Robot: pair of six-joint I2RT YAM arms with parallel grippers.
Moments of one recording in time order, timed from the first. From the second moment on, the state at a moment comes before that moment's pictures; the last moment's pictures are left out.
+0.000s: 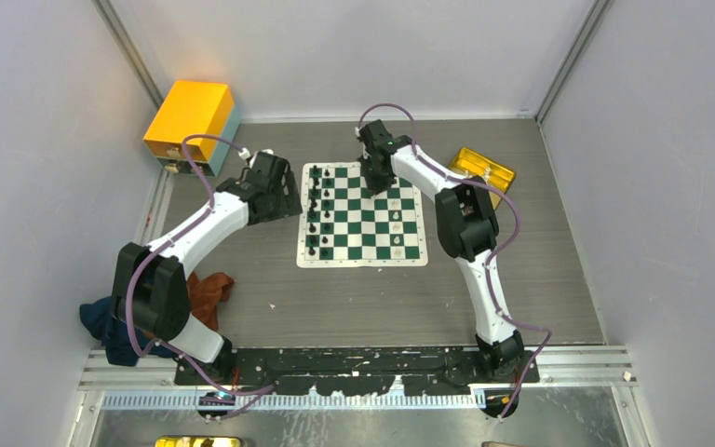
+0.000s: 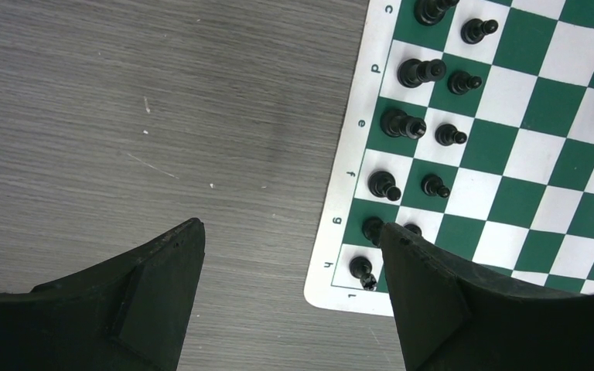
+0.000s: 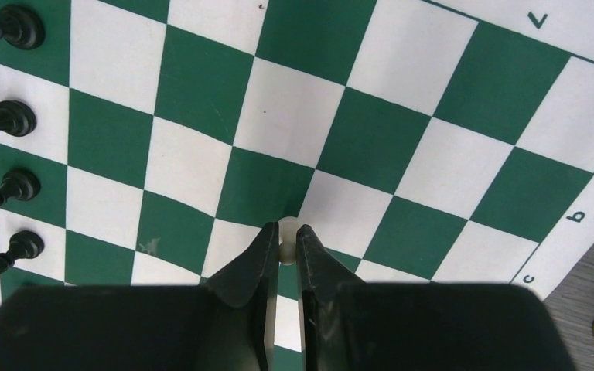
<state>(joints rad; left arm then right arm) -0.39 1.54 1.16 -0.58 -0.27 -0.55 0.48 2.34 1.98 -0.72 0.02 0.17</state>
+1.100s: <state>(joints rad) -0.39 1.54 1.14 -0.58 -0.26 -0.55 0.39 2.31 1.94 -0.73 0.07 0.18</state>
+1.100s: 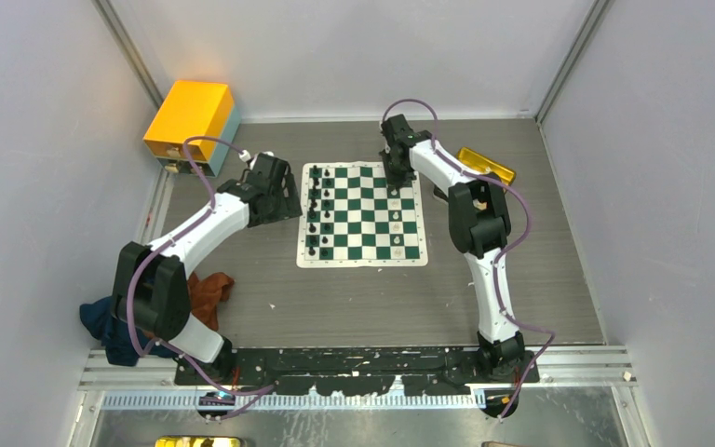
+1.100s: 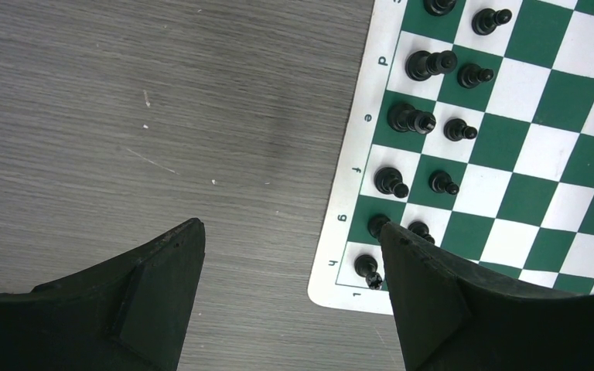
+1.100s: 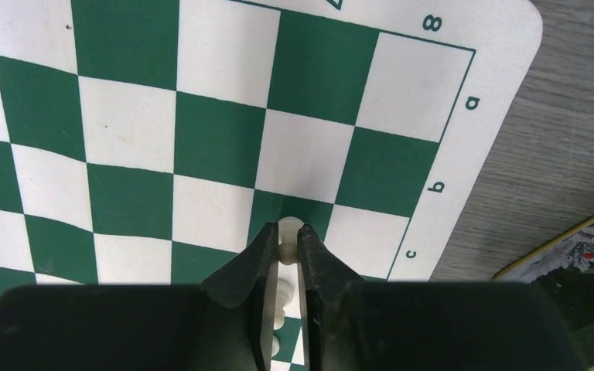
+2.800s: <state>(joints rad) -0.39 1.86 1.57 -0.61 -0.27 -0.52 0.07 2.04 1.76 -0.68 0.18 0.36</state>
